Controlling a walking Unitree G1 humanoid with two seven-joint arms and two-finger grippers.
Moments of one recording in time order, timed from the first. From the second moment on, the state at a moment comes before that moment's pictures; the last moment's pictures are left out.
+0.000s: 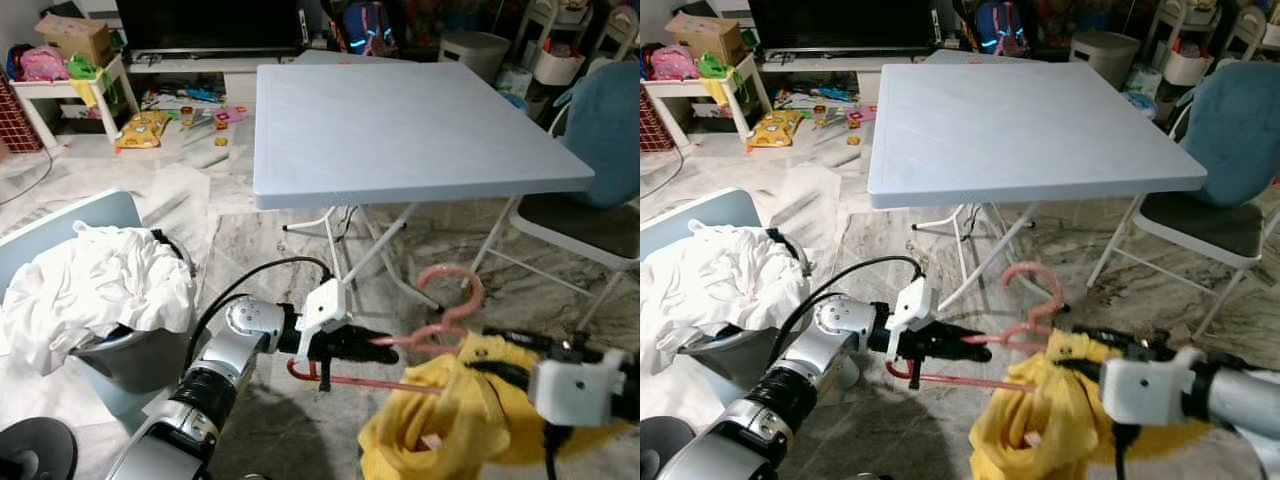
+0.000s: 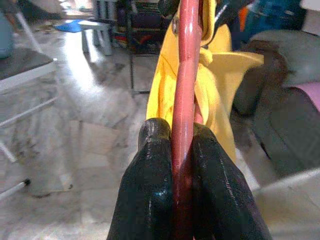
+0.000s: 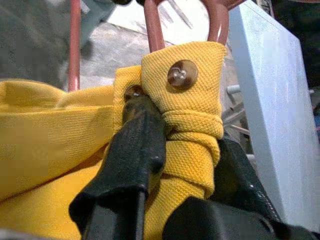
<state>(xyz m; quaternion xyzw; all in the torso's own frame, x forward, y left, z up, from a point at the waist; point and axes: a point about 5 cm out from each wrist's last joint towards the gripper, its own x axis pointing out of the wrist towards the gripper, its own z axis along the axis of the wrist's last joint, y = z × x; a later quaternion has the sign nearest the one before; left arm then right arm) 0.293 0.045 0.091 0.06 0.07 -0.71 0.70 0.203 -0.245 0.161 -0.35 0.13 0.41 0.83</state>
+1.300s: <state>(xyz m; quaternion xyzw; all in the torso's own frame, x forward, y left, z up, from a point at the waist) 0.319 0.065 0.084 0.04 0.08 -0.56 0.83 0.245 -0.221 0.095 -0.22 0.17 0.23 0.93</state>
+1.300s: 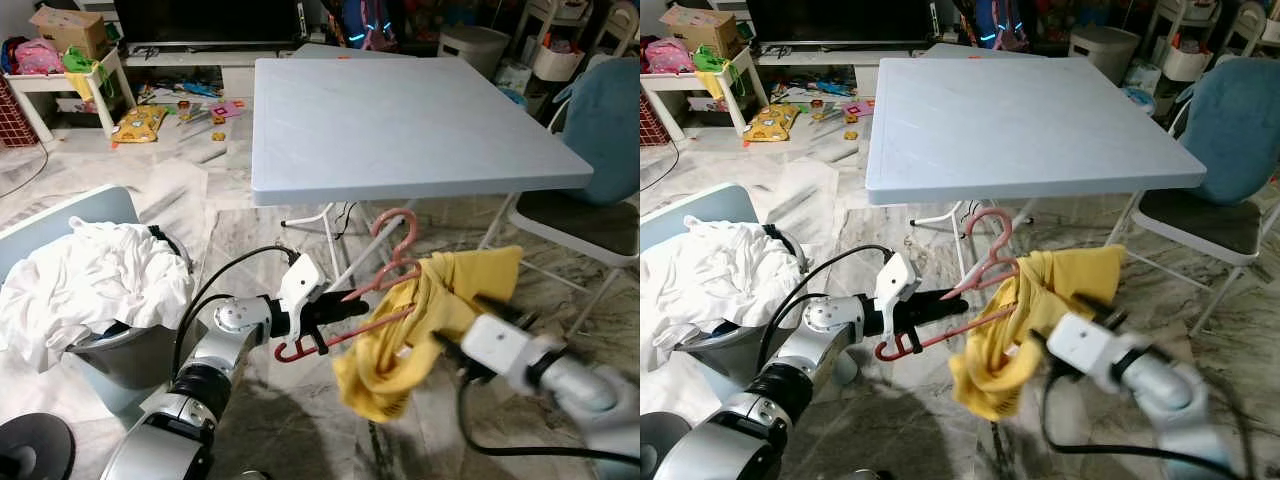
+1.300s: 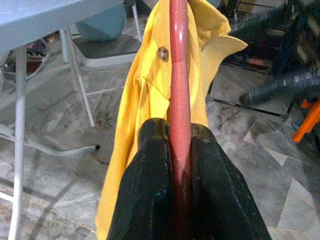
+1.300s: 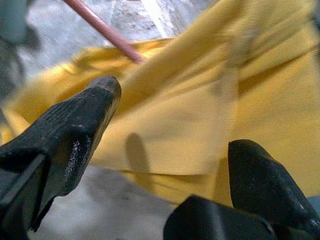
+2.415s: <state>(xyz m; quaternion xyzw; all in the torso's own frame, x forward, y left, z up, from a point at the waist) 0.320 0.055 0.090 0.03 0.06 -0.57 0.82 0.271 -0.231 0.105 -0.13 0.13 0.04 0.98</state>
